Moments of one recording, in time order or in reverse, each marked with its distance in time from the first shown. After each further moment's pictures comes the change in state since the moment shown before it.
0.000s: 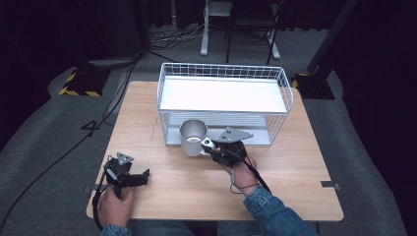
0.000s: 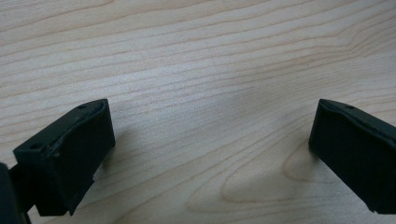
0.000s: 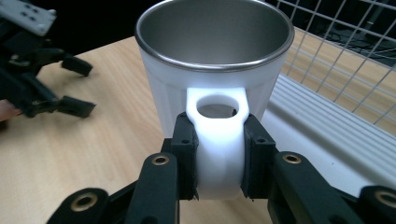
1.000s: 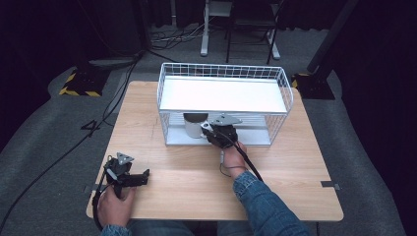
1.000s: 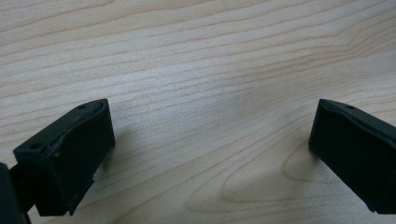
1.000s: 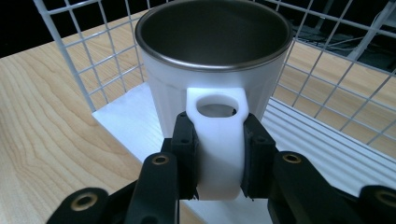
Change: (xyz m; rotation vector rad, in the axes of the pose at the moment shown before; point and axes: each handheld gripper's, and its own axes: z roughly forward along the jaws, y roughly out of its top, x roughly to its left) left arm 0.000 0.000 0.000 0.000 0.000 0.000; right arm -0.047 -0.007 0.069 -0.009 -0.143 0.071
